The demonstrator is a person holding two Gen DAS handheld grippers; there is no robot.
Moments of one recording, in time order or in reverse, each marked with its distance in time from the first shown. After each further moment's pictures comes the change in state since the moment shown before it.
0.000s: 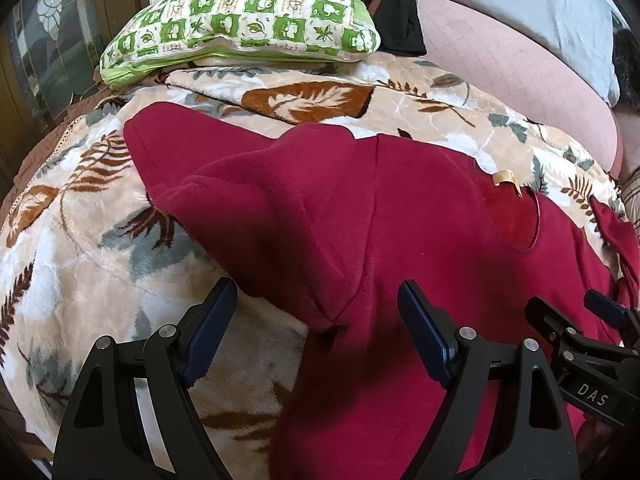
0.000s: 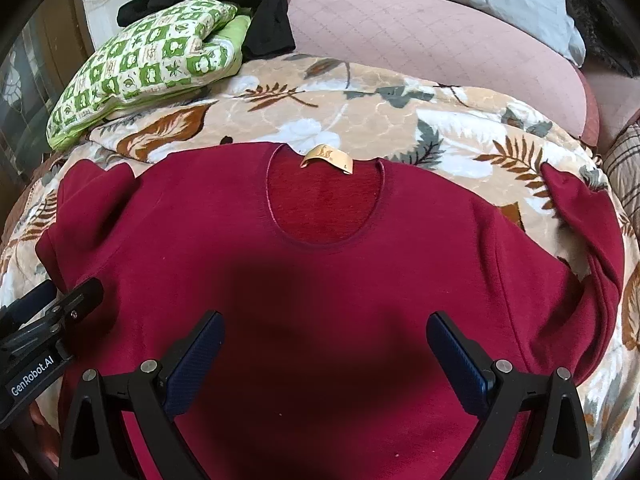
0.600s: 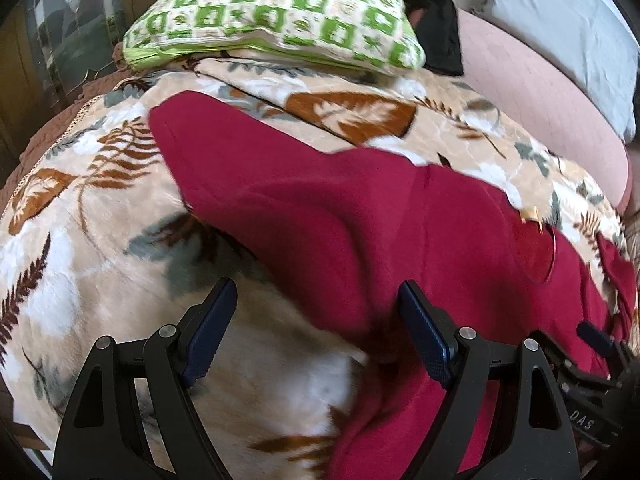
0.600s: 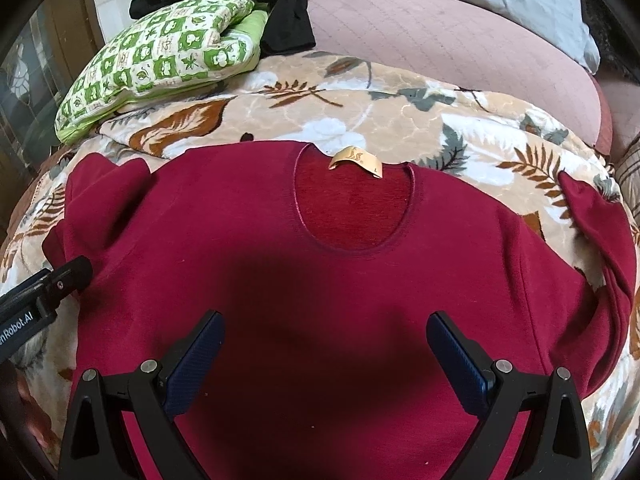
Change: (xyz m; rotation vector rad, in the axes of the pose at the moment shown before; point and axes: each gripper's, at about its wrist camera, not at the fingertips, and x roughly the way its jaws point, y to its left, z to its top) left arm 0.002 0.047 0.022 -0.106 0.017 -0.005; right arm 0.006 0.017 0.005 -0.028 0.000 0.024
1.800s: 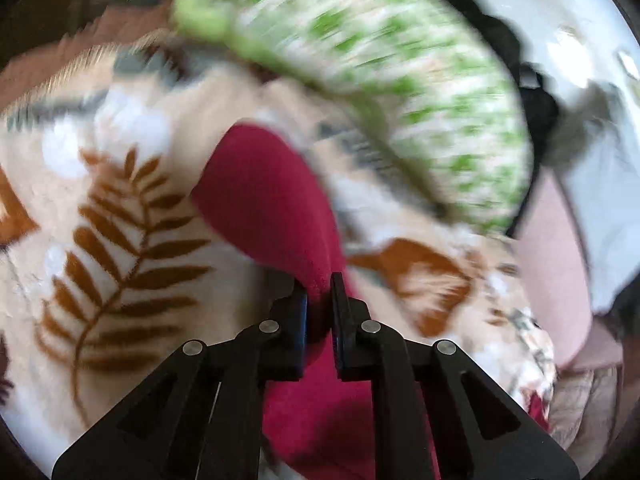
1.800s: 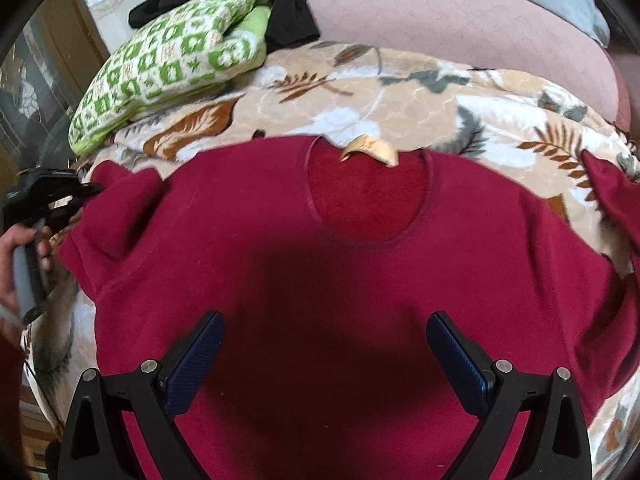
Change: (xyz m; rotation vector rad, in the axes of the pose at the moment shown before) left arm 0.045 0.119 0.122 -0.372 -0.030 -0.228; right arm -0.004 -0.022 0.004 0.057 0.014 0.086
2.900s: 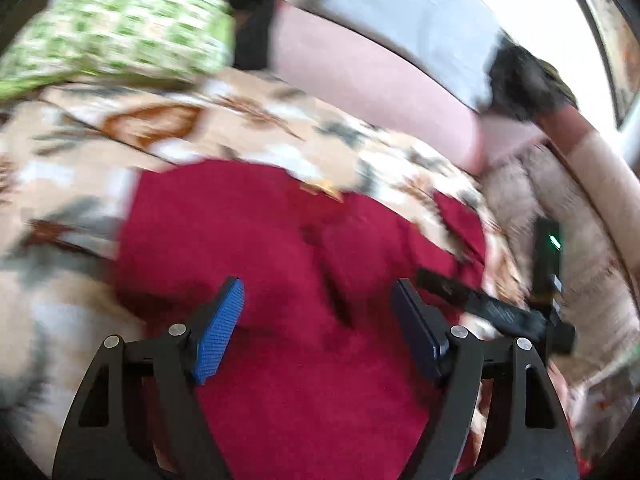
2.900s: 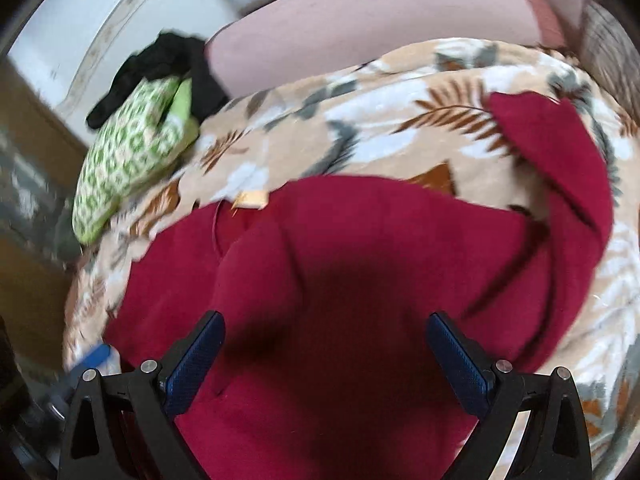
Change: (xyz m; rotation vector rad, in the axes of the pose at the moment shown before) left arm -0.079 -0.157 -0.211 0.507 0.137 -0.251; right arm -0.043 -0.101 -0.009 0.218 -0.044 0.106
